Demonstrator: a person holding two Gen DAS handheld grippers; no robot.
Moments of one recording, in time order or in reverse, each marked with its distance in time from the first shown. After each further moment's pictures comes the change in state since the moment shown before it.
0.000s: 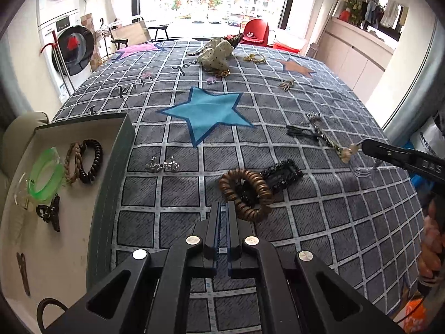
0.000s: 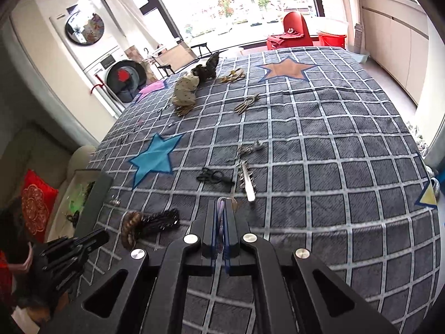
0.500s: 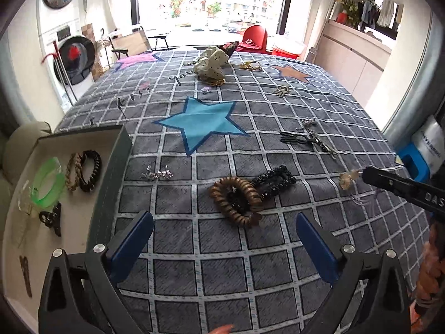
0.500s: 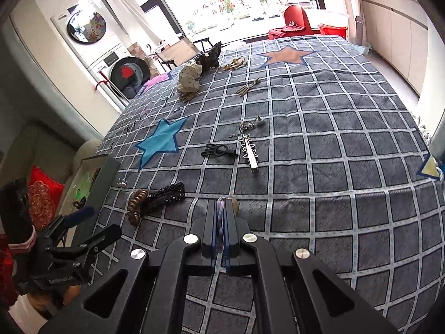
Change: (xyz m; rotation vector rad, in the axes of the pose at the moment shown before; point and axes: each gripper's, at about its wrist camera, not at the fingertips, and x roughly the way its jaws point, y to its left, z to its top) left arm -0.007 -0.013 0.003 0.019 -0.048 0.029; right arm -0.007 -0.005 -0.024 0.028 0.022 0.027
